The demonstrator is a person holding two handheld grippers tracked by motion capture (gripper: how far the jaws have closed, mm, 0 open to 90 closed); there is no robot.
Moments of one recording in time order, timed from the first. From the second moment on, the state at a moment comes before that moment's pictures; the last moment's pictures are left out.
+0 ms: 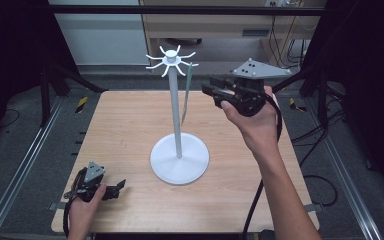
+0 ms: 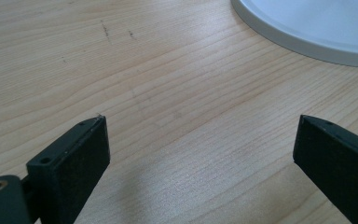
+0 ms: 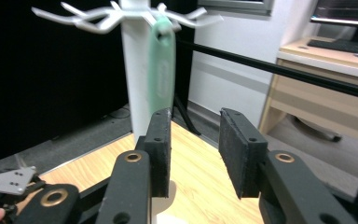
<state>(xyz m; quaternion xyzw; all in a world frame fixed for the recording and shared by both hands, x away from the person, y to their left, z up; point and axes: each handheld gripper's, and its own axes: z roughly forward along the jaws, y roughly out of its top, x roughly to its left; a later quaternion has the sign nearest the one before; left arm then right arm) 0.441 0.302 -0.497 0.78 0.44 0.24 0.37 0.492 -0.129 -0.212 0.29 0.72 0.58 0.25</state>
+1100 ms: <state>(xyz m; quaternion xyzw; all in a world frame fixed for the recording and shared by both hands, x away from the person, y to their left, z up) 0.440 0.301 -0.498 0.78 0.44 0.25 0.37 0.478 -0.187 -0.355 0.43 0.70 0.49 0.29</state>
